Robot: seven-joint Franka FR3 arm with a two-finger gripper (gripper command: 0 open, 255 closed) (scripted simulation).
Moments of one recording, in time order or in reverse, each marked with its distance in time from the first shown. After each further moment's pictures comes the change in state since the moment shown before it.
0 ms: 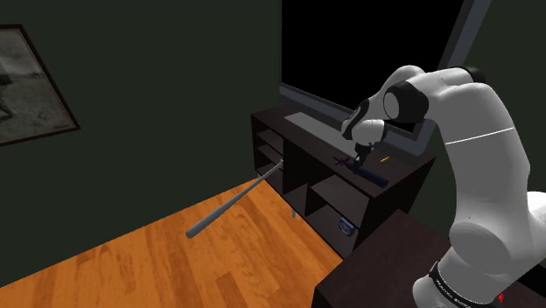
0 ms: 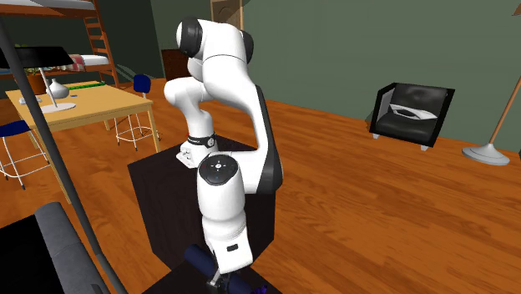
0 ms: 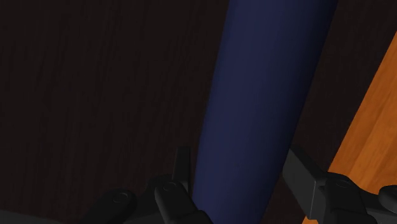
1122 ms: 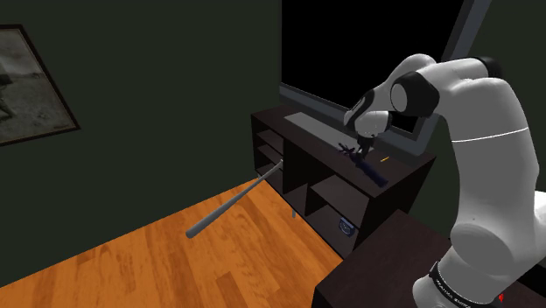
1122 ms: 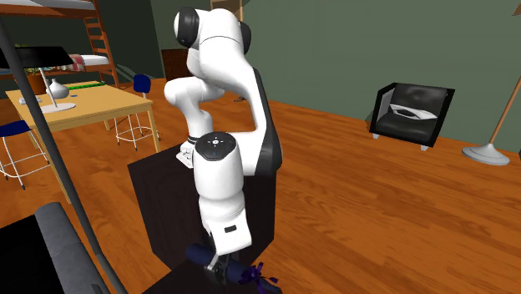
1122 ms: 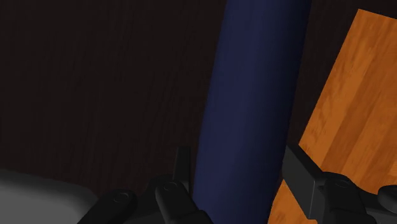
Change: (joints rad) arm 0.027 -0.095 -0.036 -0.030 -0.039 -0.064 0.022
